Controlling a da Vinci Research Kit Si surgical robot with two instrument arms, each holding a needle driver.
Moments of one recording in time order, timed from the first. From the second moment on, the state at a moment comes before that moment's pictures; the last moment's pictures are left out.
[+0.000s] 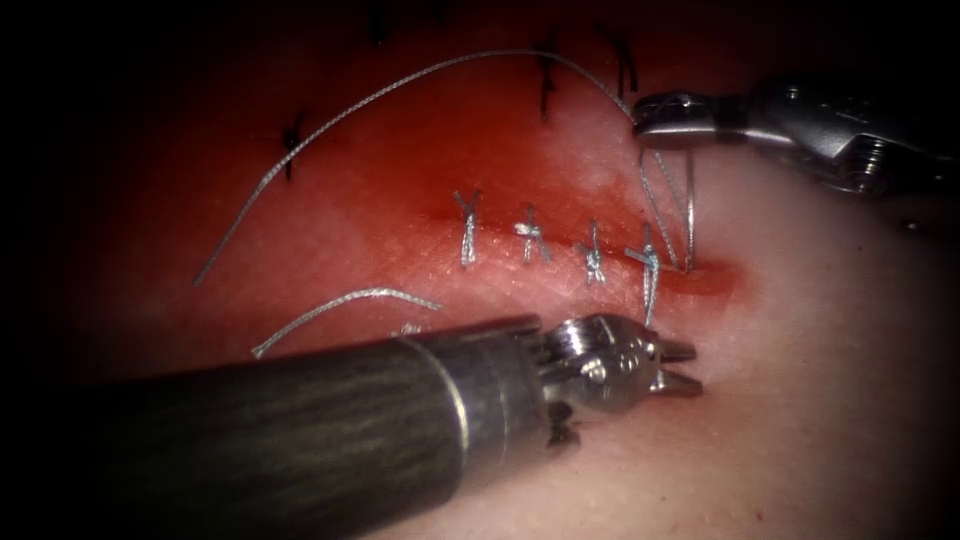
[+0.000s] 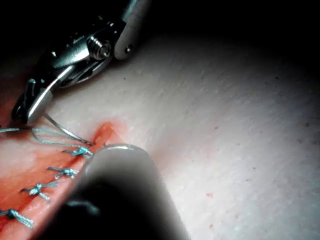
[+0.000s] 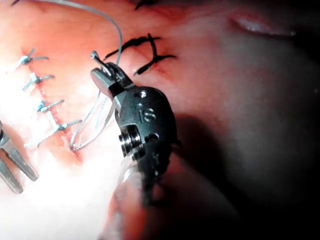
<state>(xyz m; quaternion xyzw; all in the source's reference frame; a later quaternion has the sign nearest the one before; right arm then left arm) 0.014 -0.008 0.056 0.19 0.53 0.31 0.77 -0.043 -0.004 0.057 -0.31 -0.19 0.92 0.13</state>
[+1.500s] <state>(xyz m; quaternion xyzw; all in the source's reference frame) 0.015 -0.010 0.055 0.37 0.52 0.39 0.67 -0.041 -0.003 0.058 -0.31 -0.19 0.92 0.13</state>
